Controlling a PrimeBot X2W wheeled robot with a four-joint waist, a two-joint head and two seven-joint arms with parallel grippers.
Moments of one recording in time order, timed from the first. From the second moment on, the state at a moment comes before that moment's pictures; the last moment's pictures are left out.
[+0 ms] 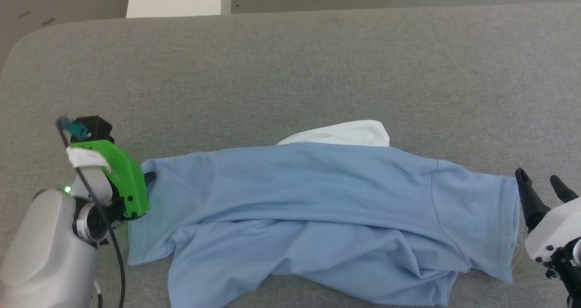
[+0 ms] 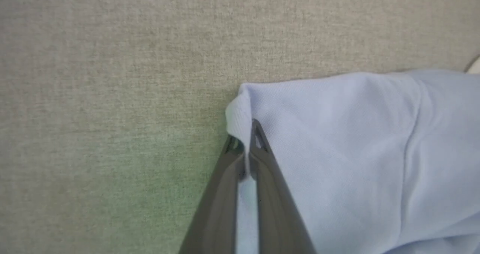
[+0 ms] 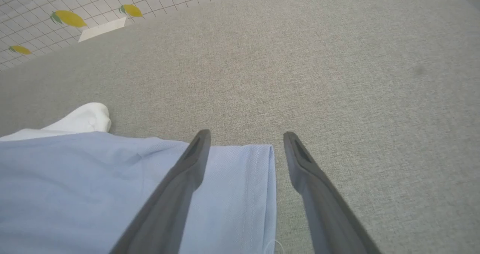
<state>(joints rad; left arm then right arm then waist) -0.48 0.41 -0.18 0.42 -0.66 -0.09 0.72 -0.06 -0.05 -0.34 -0.15 0.26 0.13 0.53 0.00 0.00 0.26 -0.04</state>
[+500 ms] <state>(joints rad) -0.22 0.37 -0.03 0.03 -0.72 0.01 0.48 -0.22 -0.17 -0.28 -0.11 0.11 0.13 0.89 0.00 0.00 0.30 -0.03</state>
